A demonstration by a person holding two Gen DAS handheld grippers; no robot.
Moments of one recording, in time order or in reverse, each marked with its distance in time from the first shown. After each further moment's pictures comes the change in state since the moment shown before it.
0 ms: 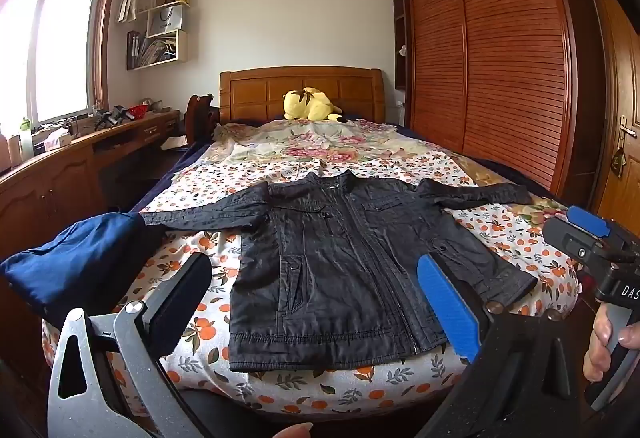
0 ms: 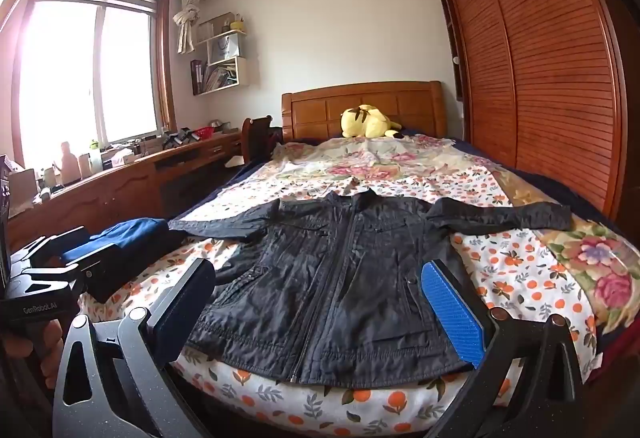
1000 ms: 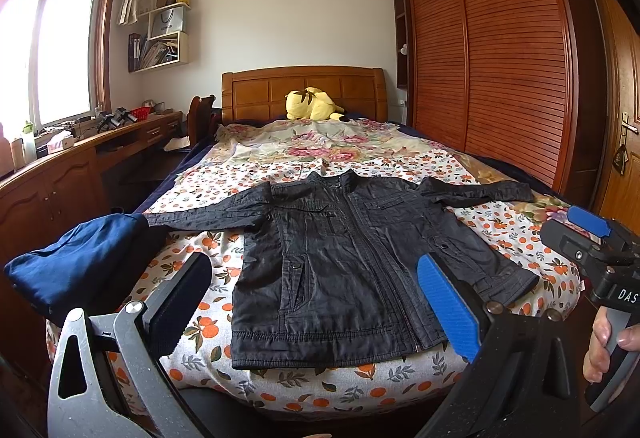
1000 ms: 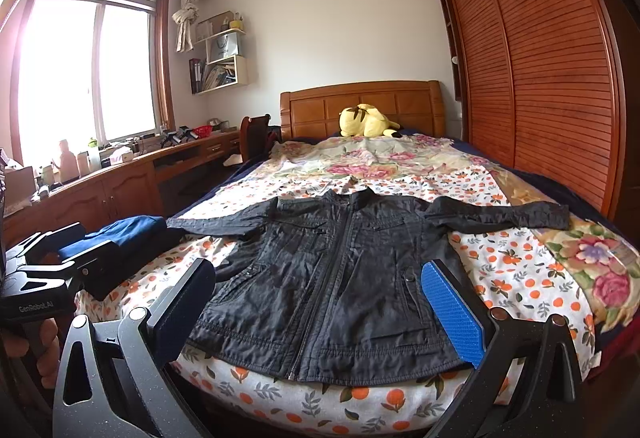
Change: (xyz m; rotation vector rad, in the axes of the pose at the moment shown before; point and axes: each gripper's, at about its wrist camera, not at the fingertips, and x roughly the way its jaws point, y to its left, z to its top) left arm -0.003 0.005 -0.003 0.003 0.001 0.003; right arm -0.002 -0.002 0.001 -0.007 0.000 -0.001
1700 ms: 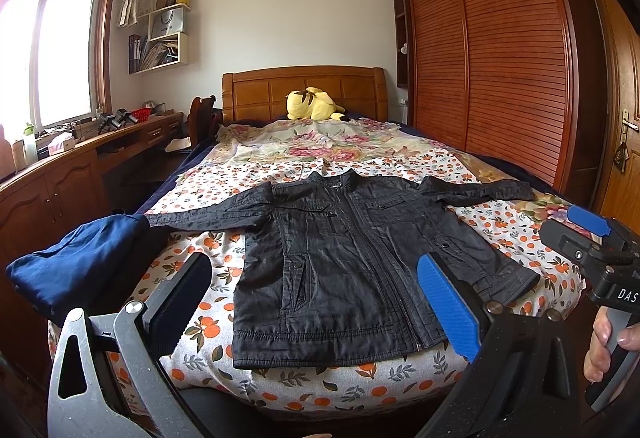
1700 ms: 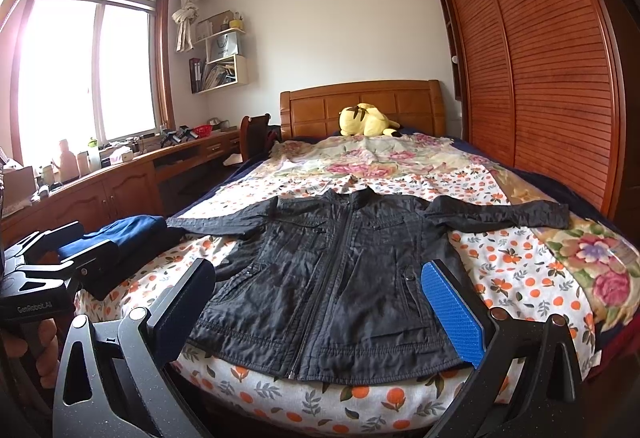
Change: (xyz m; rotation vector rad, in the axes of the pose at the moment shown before) left arm -0.001 0.001 -0.001 0.004 -0.001 0.003; right arm 0.001 0.000 -0.001 0.000 0.006 -0.001
